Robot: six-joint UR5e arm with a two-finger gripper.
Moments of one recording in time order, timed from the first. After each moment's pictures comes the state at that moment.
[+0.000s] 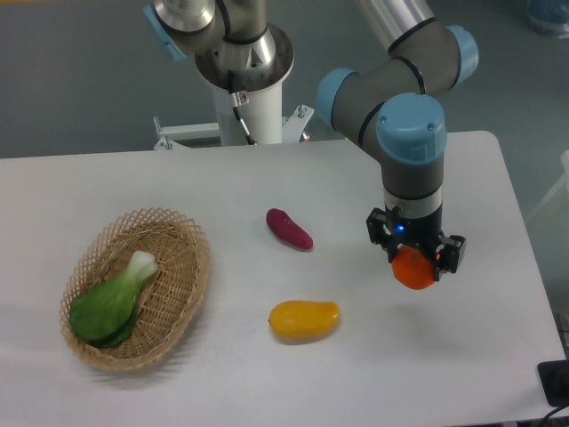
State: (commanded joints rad) arm 2.58 -1.95 -1.57 -0.91 1.64 1.18
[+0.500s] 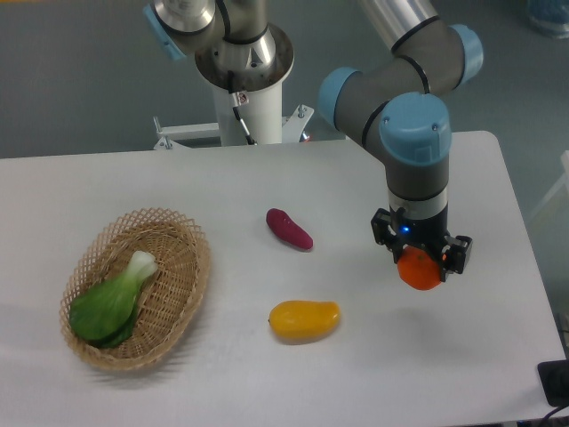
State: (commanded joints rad) arm 2.57 -1.98 -1.48 -0.99 1.68 1.16
